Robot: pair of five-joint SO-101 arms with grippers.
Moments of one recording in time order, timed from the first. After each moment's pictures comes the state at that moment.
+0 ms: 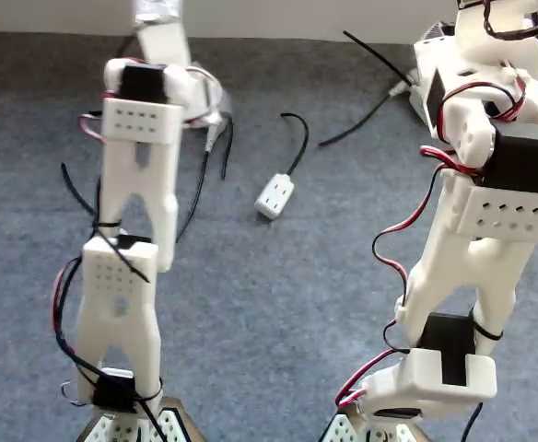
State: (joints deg) left arm -0.4 44.5 -77.1 101.0 19.8; right arm 2.4 1.1 -56.3 81.3 23.3
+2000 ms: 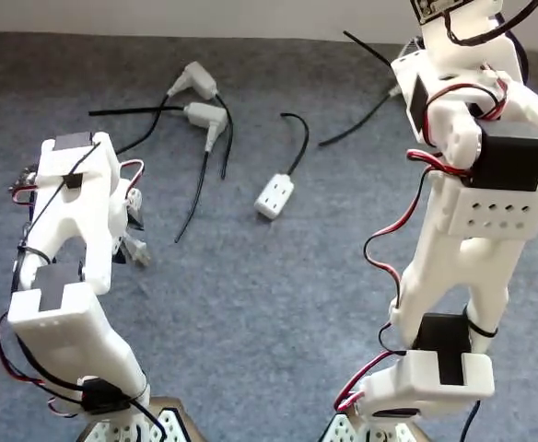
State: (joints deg) left arm -16.6 20.3 2.5 87.4 68.4; right arm -0.6 1.1 -56.3 84.8 31.9
